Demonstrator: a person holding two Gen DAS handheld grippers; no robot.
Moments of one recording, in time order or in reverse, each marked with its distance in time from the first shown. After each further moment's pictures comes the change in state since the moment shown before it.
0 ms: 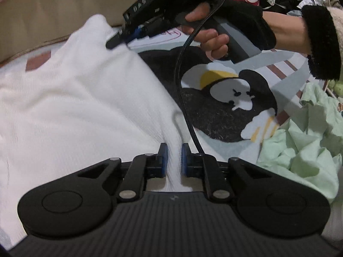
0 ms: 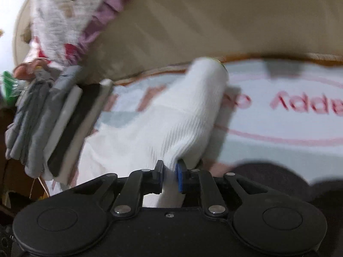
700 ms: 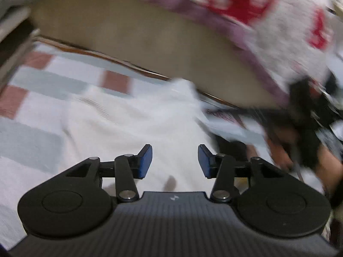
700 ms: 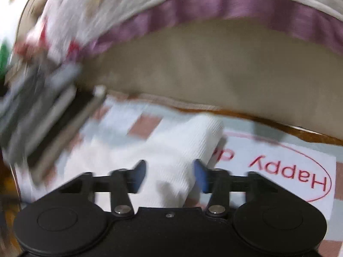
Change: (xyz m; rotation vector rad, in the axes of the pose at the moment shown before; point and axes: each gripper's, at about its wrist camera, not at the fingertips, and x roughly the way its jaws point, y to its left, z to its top) left arm -0.053 0.125 0.034 -0.472 -0.269 0.126; right arm -0.016 0.043 0.030 -0.280 -0.019 -0.190
